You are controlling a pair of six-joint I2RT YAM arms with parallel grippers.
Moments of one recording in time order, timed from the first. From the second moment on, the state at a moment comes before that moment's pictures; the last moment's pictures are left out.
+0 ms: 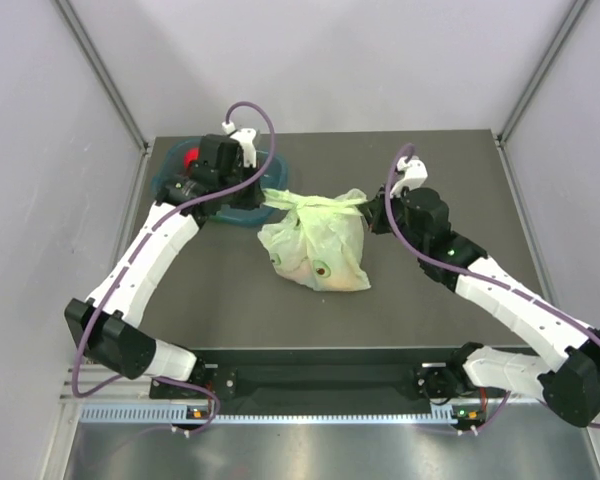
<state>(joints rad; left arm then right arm) -0.40 1.41 1.50 -0.75 0.08 -0.22 0.63 1.11 0.91 -0.05 0.12 0.39</state>
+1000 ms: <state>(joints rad) -0.31 1.32 1.36 -0.56 0.16 -0.23 0.66 1.21 1.00 -0.07 0.32 0.31</state>
